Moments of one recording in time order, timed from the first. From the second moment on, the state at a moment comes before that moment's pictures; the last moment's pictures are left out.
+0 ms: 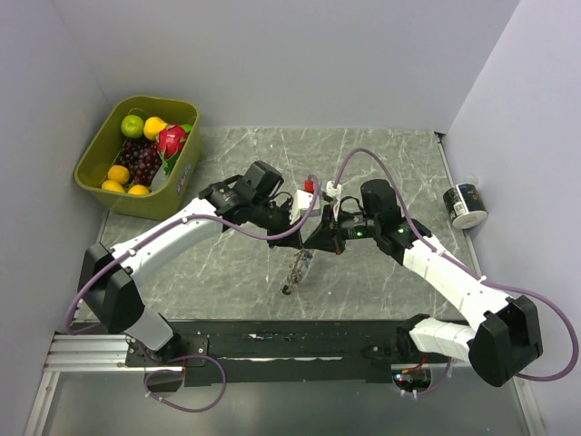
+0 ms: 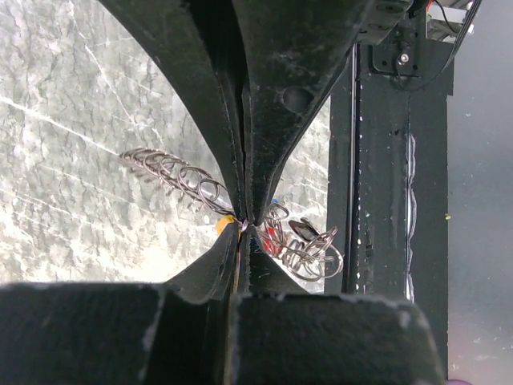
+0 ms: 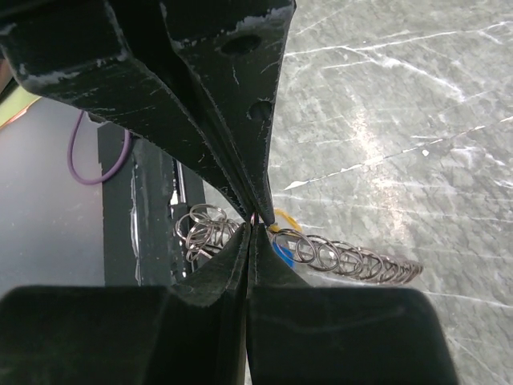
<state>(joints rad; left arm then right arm) -0.77 1.54 1.37 -0.68 0.69 0.43 0.50 1.15 0.85 -0.23 -0.90 -0.10</state>
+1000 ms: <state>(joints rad) -0.70 1.18 0.78 0.25 0.72 0.07 0.49 0.97 0.75 -0.07 -0.85 -0.01</state>
